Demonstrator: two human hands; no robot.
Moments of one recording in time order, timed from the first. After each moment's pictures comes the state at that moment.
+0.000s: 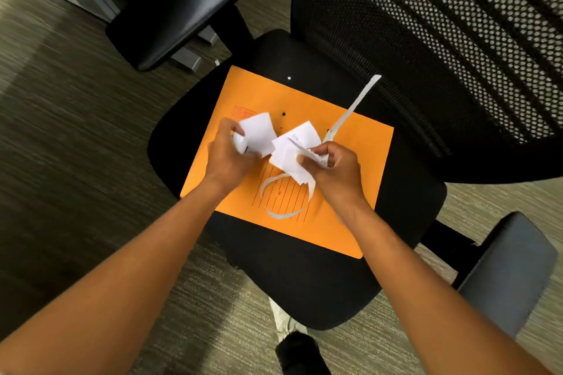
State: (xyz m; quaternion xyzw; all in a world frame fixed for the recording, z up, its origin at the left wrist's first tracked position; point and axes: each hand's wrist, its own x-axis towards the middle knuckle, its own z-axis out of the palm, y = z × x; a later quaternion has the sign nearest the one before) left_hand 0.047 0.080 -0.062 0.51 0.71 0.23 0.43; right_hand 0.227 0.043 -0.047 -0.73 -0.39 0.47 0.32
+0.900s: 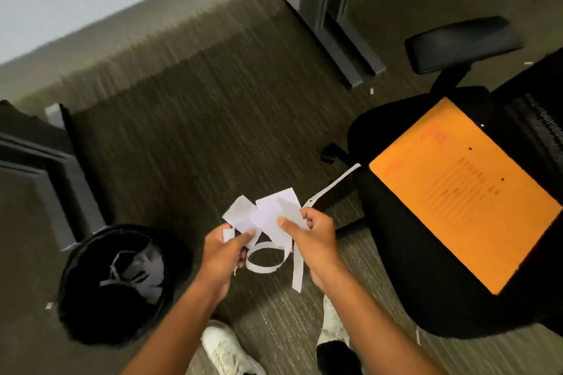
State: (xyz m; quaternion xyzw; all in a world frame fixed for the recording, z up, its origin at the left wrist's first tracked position) left_hand -0.202 -0.256 -0.010 0.01 0.75 0.43 0.51; right_hand -0.073 -0.166 -0.012 -0.62 -0.42 0.64 0.14
